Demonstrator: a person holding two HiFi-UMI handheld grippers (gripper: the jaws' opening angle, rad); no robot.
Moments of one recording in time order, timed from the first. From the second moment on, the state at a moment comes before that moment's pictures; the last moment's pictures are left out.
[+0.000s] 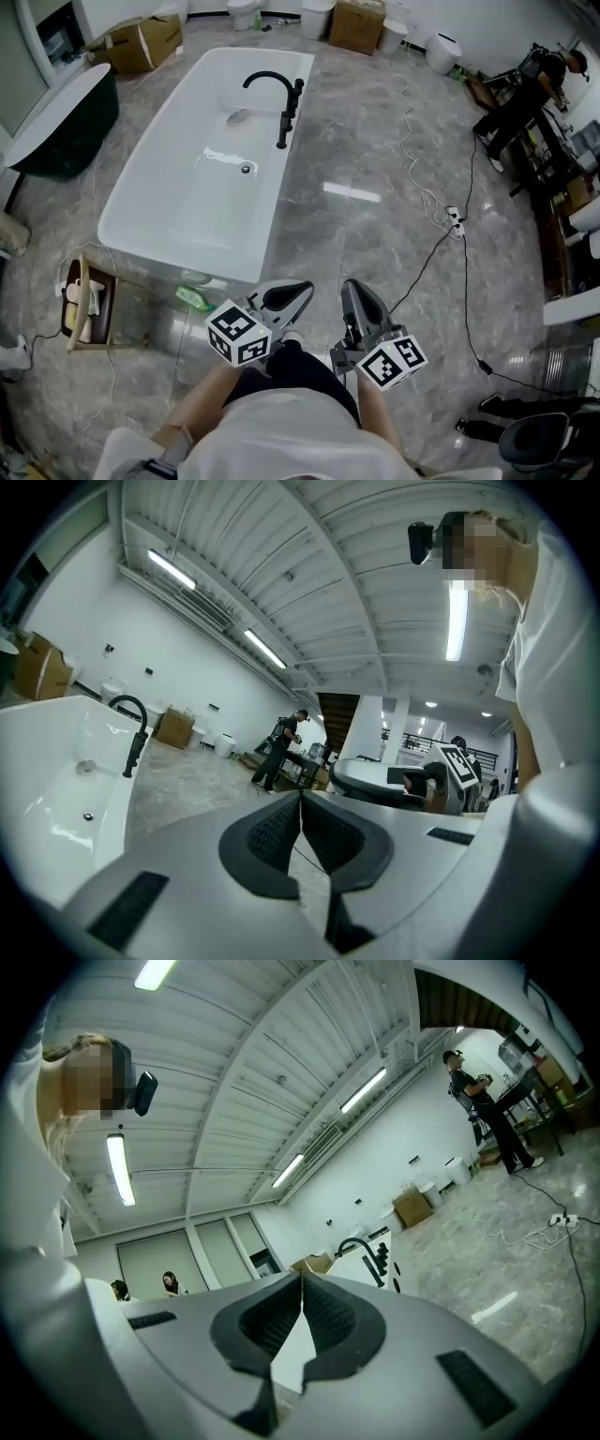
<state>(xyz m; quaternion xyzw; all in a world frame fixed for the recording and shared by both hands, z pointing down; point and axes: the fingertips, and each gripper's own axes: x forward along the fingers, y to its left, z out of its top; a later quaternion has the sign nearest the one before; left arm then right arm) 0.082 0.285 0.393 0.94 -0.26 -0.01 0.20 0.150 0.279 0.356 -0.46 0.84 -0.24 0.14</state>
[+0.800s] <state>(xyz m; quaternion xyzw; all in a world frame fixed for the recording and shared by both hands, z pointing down) 0.113 0.246 0.411 0.93 -0.29 -0.02 0.22 0.182 0.236 0.369 -0.45 0.85 -0.25 0.13</state>
